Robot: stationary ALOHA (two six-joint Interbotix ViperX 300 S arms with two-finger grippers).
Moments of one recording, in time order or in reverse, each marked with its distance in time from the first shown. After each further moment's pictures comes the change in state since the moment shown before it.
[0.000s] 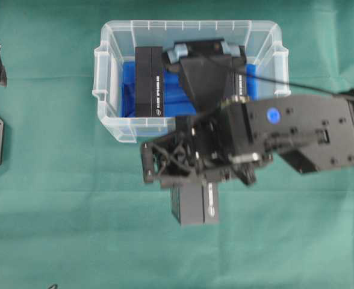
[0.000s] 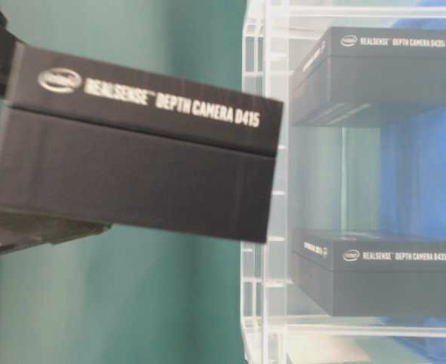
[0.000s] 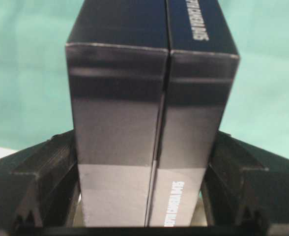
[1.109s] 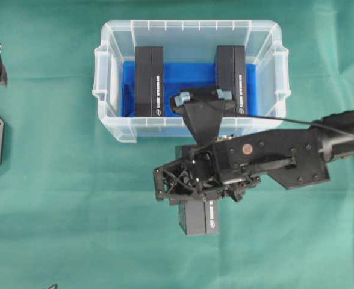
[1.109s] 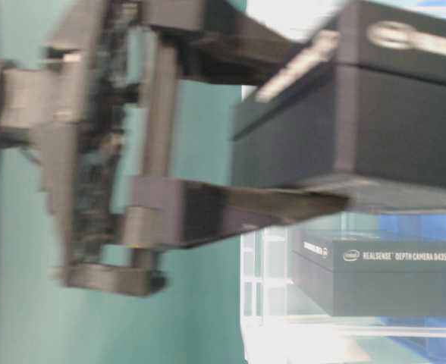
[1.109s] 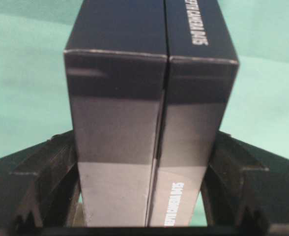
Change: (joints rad) left arm -0.002 0.003 0.000 0.000 -0.002 0.000; right arm 0.008 0.000 0.390 0.048 -0.364 0.014
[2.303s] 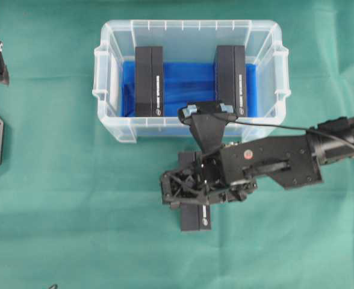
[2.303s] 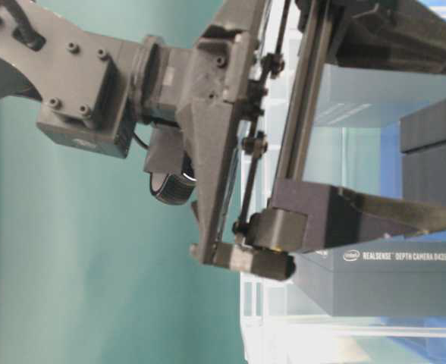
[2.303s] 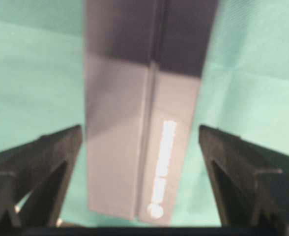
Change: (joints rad) left arm 0.002 0.000 0.002 -0.002 -0.012 -0.017; right arm -0.002 0.008 0.173 0.051 -0.250 -0.012
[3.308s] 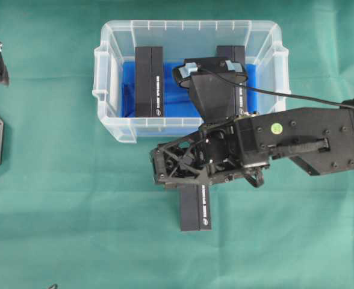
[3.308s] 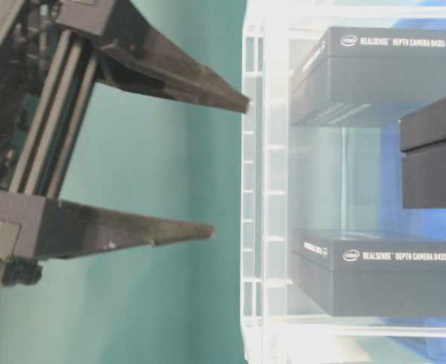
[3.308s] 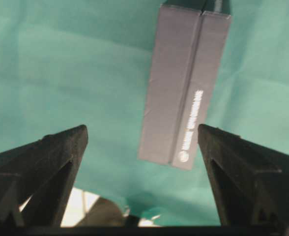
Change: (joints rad) left arm -0.002 -0.002 0.002 0.002 0.000 0.000; right arm -0.018 -0.087 -0.265 -0.137 0.336 -0.028
